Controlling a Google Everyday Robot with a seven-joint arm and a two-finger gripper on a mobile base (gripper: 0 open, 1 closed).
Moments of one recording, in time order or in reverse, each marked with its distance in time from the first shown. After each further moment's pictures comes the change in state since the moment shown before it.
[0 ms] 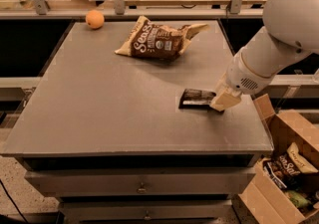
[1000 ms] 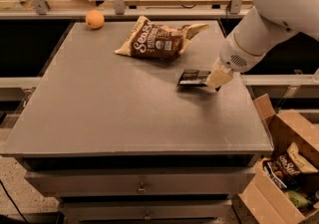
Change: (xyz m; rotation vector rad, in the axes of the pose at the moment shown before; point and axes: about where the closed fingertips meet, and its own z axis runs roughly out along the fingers) arm -0.026 -0.052 -0.013 0.113 -0.003 0.086
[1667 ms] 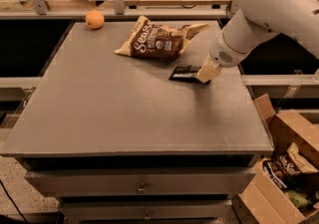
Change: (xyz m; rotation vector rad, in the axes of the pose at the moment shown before) arm -0.024 -0.029 0.032 0.007 -0.054 0.034
